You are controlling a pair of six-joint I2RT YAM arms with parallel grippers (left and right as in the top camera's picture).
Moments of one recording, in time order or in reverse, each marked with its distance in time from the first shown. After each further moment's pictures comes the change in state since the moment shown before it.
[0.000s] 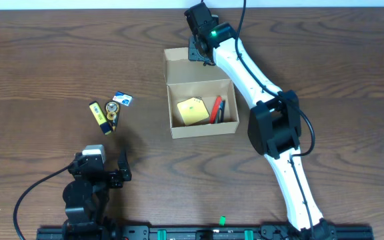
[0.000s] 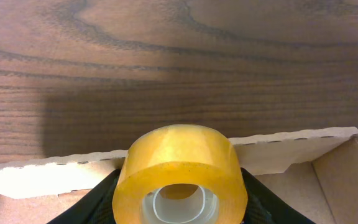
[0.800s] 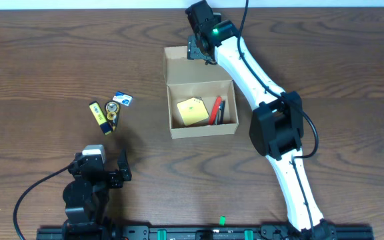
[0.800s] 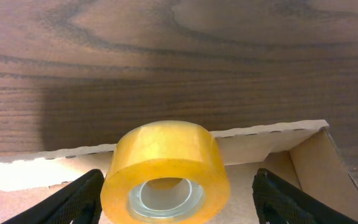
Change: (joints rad) left arm 0.000 0.000 0.000 0.000 0.000 0.000; right arm 0.000 -0.029 0.001 -0.041 0.032 0.004
